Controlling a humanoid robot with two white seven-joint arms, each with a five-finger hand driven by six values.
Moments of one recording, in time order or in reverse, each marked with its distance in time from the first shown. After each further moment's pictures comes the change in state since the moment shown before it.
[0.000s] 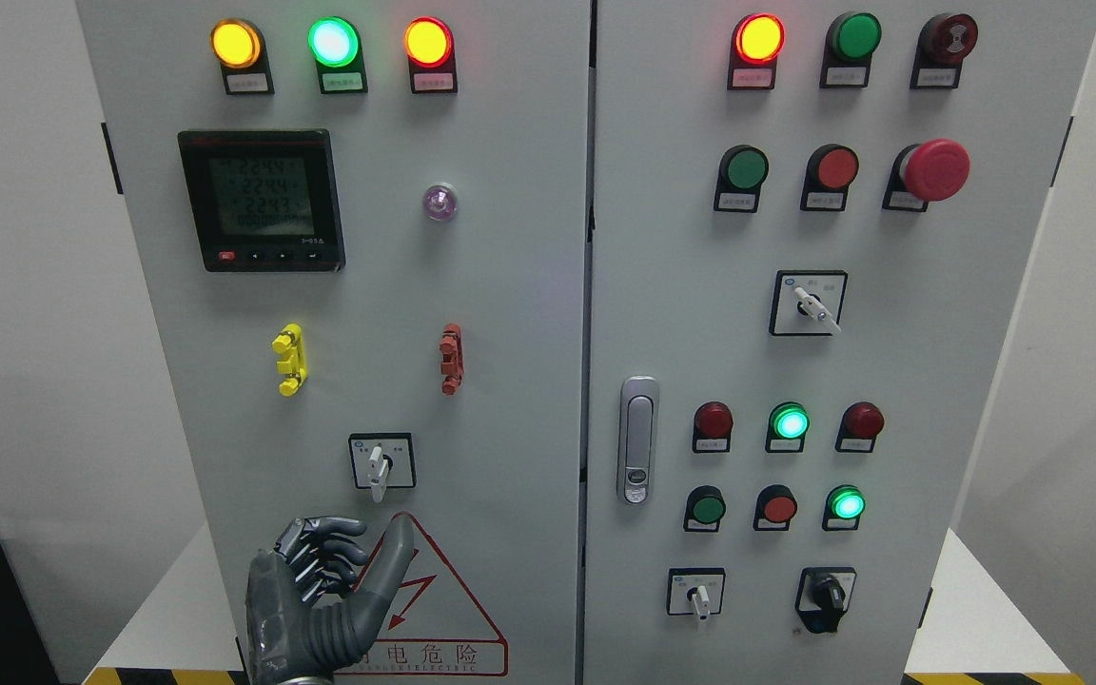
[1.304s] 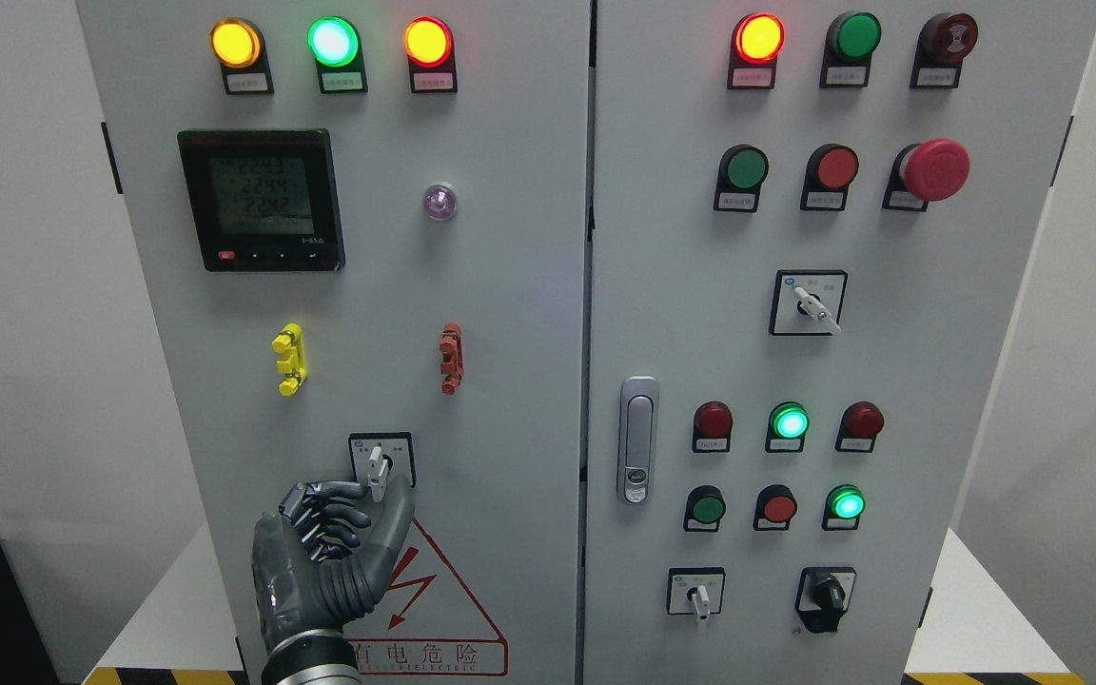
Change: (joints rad) left arm -0.100 -0.032 0.002 0.042 -0.027 0.087 0.039; right arm 0.000 0.000 0.000 0.000 0.000 0.000 -0.001
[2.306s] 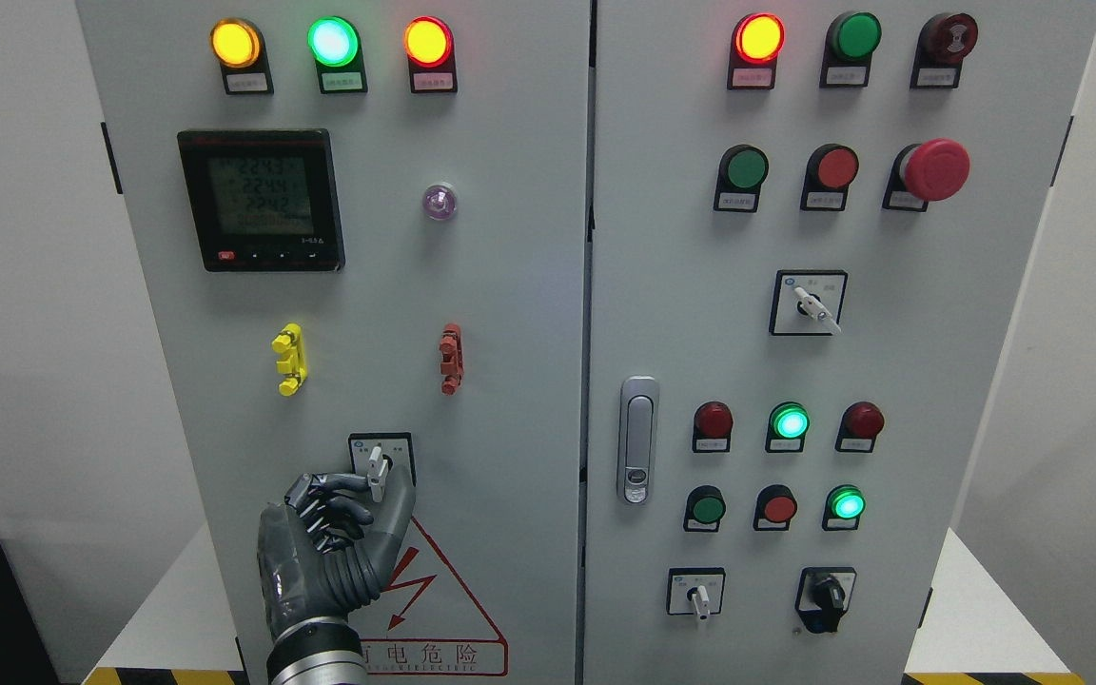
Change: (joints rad) left arm -0.021 -0.008 0.000 0.008 0.000 0.021 0.002; right arm 0.000 0.000 0.000 0.000 0.000 0.000 0.000
